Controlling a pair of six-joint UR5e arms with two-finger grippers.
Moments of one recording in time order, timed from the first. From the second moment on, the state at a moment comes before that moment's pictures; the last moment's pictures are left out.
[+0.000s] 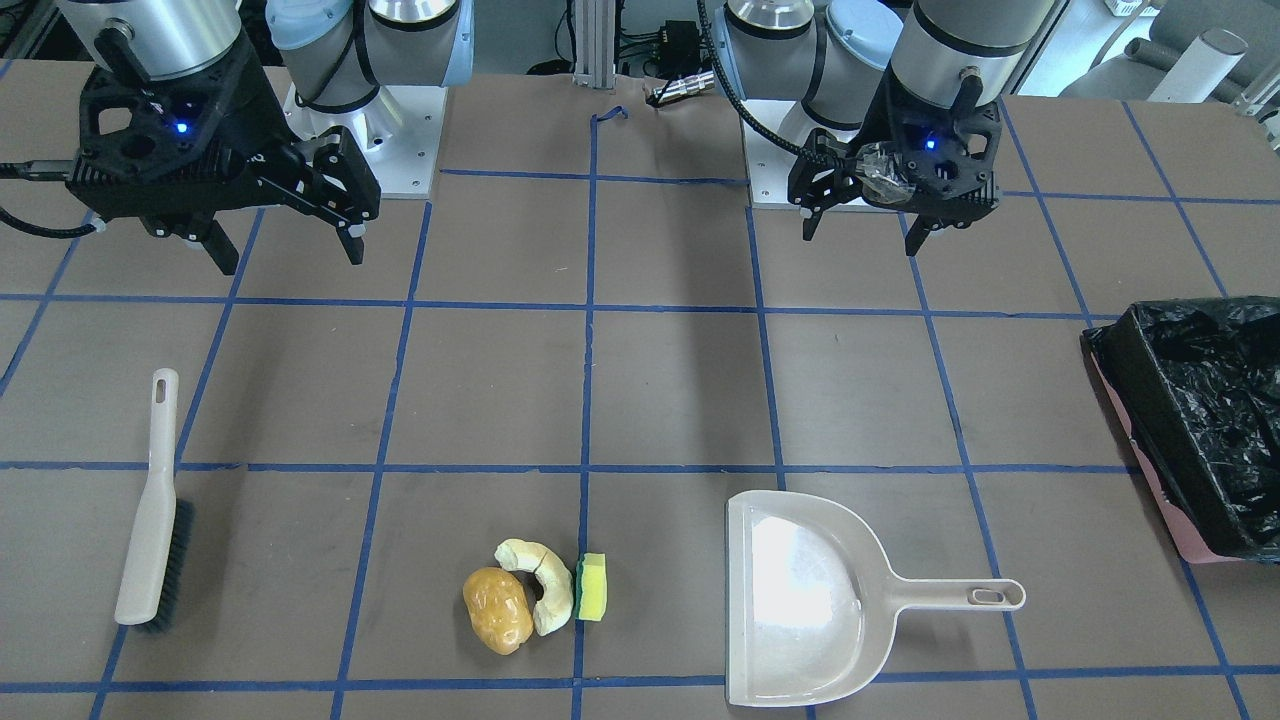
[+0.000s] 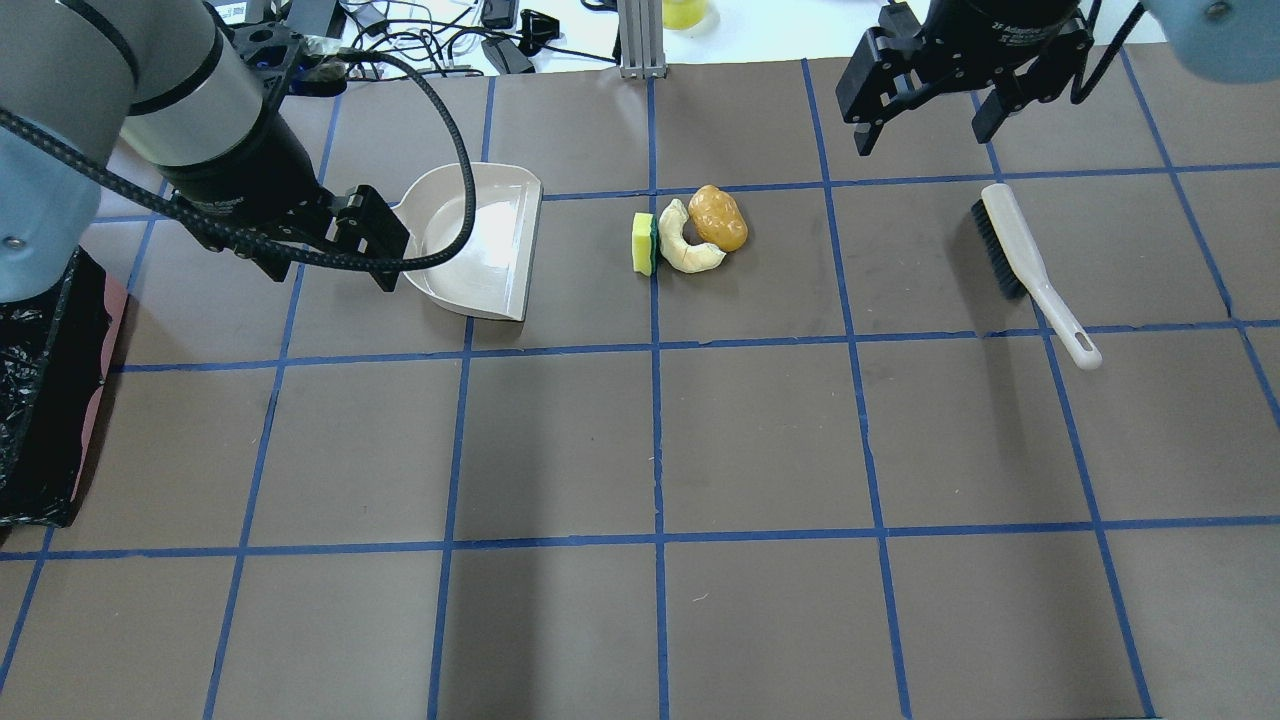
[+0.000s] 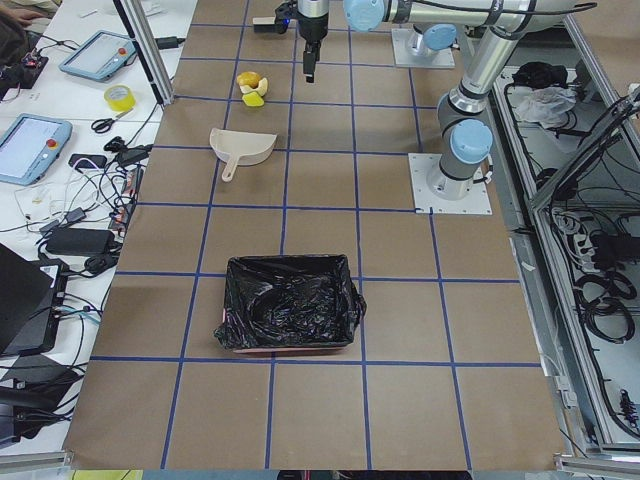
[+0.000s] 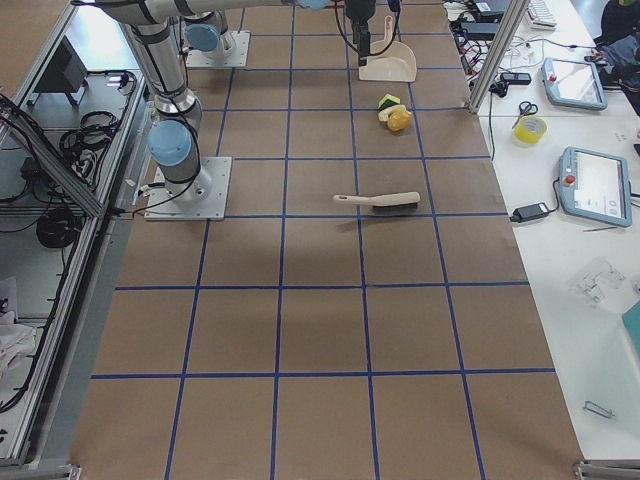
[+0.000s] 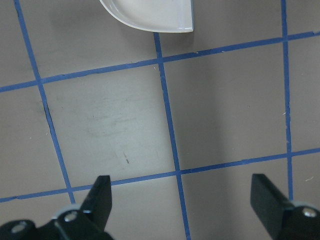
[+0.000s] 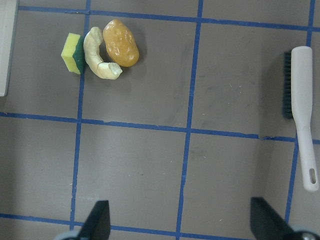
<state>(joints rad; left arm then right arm) -1.57 -1.51 -1.63 -1.57 1.56 0.15 1.60 -1.52 1.41 -1.57 -1.53 -0.07</state>
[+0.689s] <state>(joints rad) -1.56 -1.53 -1.61 -1.56 1.56 0.17 1.59 -1.50 1.44 -1.57 -1.54 -0.09</state>
